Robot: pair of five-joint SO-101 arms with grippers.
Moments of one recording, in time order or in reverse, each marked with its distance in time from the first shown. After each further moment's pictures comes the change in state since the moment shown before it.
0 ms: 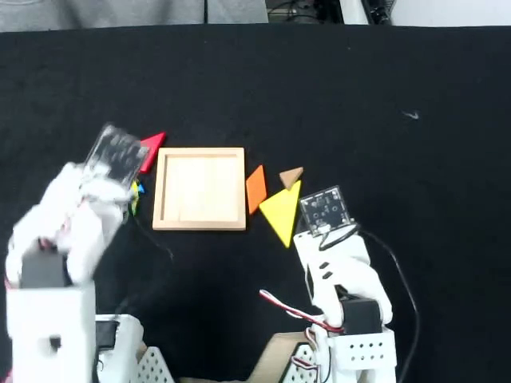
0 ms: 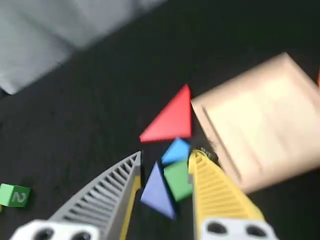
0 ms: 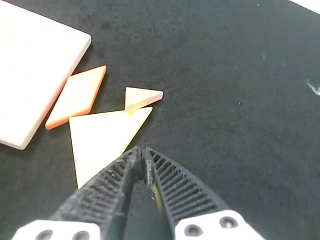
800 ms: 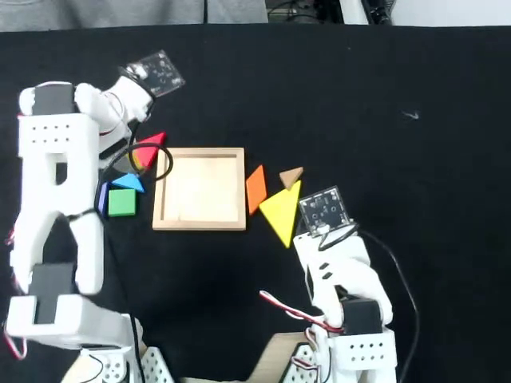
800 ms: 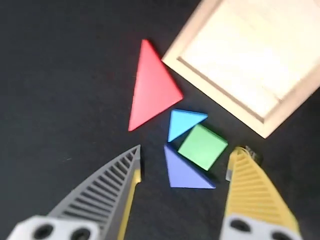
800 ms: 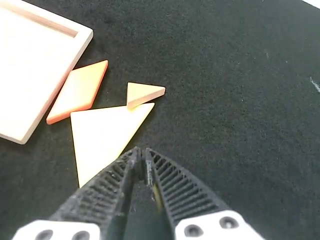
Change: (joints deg) left arm -0.9 59.4 -51.7 19.1 -22.1; right arm 0.0 0.0 0.0 1.0 0.4
